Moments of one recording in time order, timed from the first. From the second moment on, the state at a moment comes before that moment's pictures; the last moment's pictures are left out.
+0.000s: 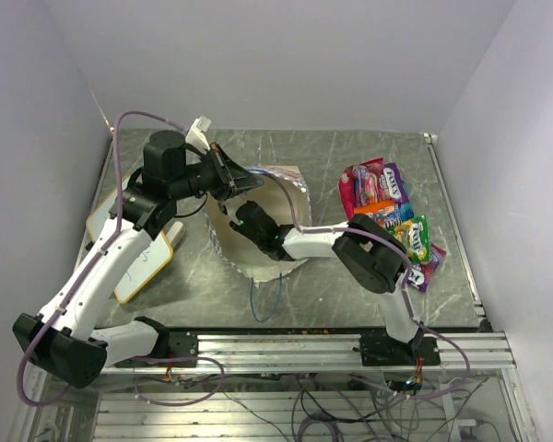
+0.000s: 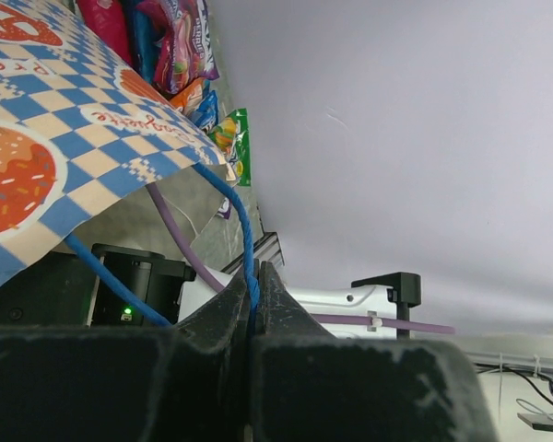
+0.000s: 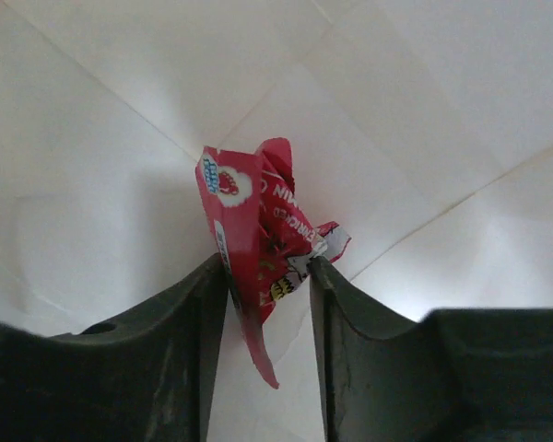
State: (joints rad) left arm -0.44 1.18 1.27 -0.37 0.53 -1.00; right arm 0.95 2.11 1.27 0.22 0.44 -0.29
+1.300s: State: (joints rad) left arm -0.44 1.24 1.33 -0.33 0.57 -1.02; right arm 1.01 1.41 0.91 0.08 -0.05 -0.07
